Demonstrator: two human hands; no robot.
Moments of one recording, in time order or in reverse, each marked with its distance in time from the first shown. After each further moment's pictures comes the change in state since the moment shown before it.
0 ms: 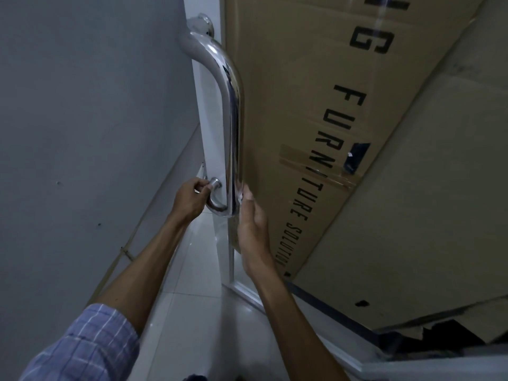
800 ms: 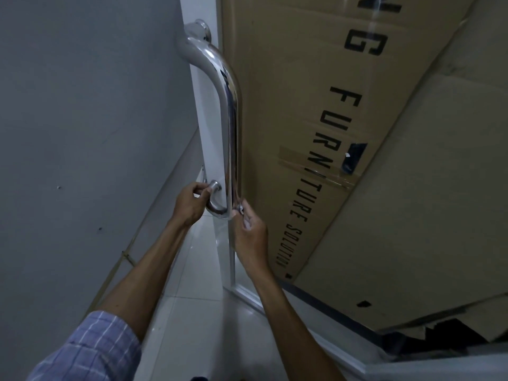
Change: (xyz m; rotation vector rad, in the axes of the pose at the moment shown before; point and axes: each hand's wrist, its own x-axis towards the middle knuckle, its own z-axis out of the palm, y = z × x) left_hand -0.009 0.008 0.001 -0.088 -0.004 -0.016; right_hand 0.009 0.035 0.000 -0.146 0.071 -0.015
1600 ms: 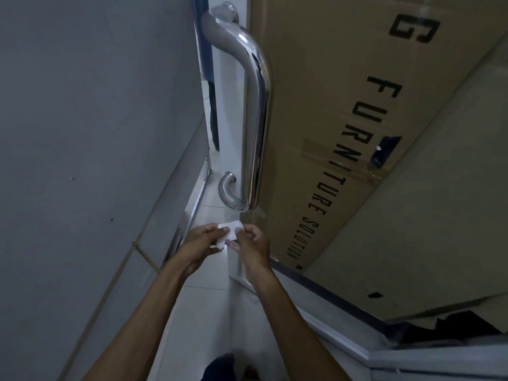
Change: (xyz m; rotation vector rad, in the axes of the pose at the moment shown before) left_hand -0.088 -0.038 -0.016 -0.547 -0.350 -0.533; right_hand 0.001 0.053 0.035 0.274 0.139 0.456
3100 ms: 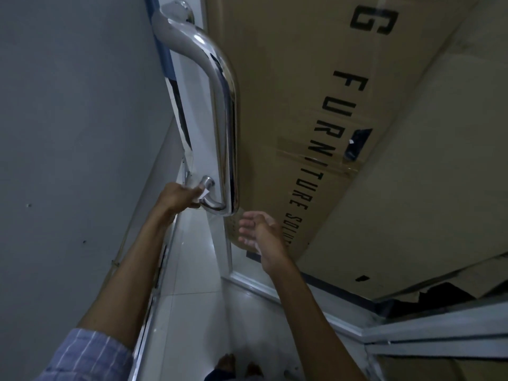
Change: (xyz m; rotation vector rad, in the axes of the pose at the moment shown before) left_hand 0.071 0.104 -0.002 0.606 0.164 0.167; right_hand -0.003 -0.058 -0.036 -0.052 0.026 -0.017
